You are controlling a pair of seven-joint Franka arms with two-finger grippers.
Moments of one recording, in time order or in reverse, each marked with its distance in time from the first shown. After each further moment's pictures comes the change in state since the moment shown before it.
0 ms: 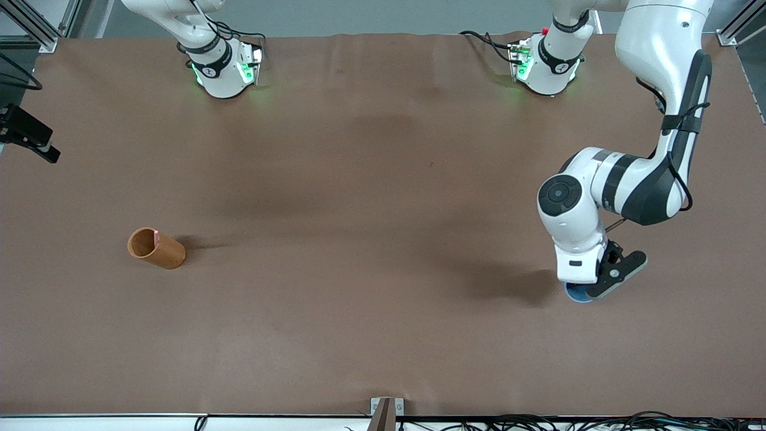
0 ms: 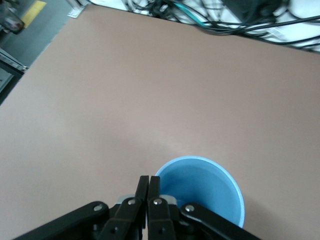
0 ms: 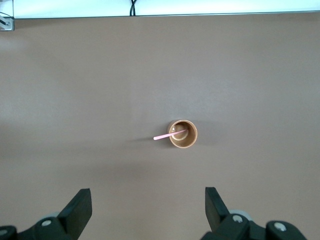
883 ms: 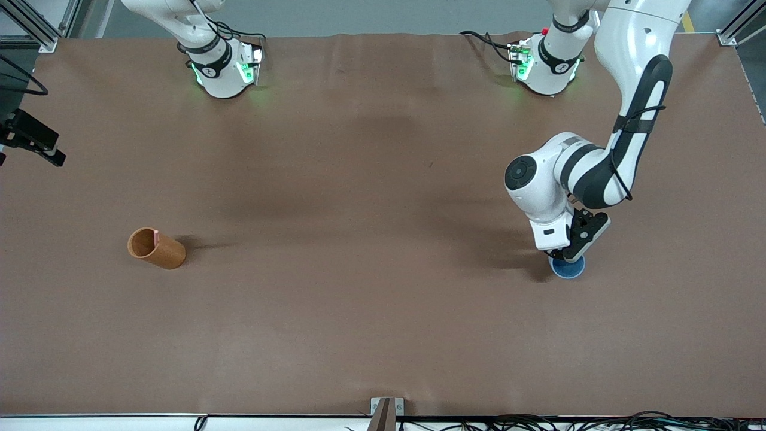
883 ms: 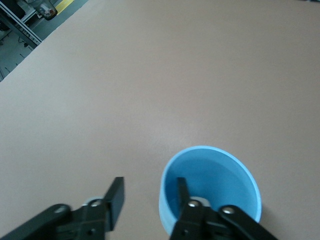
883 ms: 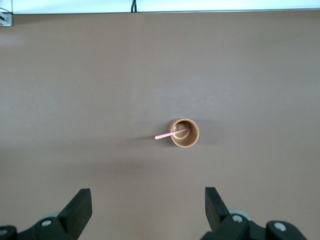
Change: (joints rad) left arm -0.056 -0.043 -0.003 -0.210 0.104 0.009 -0.344; right arm 0.006 0.011 0.004 0.000 0.000 -0.002 0.000
